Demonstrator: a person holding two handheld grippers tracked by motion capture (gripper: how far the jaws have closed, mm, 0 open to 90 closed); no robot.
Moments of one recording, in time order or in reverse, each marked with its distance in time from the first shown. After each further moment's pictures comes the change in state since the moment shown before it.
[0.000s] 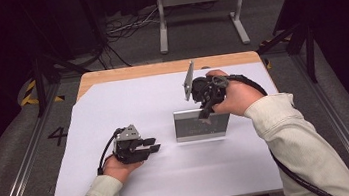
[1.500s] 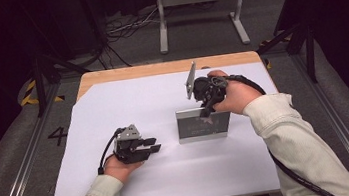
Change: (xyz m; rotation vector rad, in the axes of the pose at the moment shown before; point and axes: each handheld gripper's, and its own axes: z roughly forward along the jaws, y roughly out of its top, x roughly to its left) left arm 0.001 0.001 0.001 0.005 -0.005 0.000; right arm -0.014 -0.010 0.013 -0.006 -0.025 0.027
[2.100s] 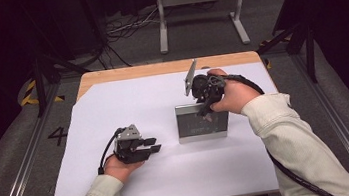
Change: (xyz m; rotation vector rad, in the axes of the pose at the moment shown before) left arm 0.000 0.000 0.001 0.001 -0.002 -0.010; right arm -0.003 0.002 -0.001 -0.042 -0.086 0.045
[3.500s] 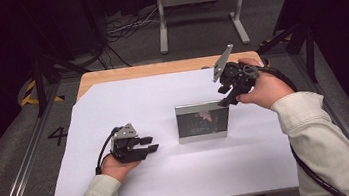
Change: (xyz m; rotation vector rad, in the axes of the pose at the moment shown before) left arm 0.006 0.000 -0.008 0.001 0.004 -0.017; right arm 0.001 -0.060 -0.047 -0.075 -0.095 0.120
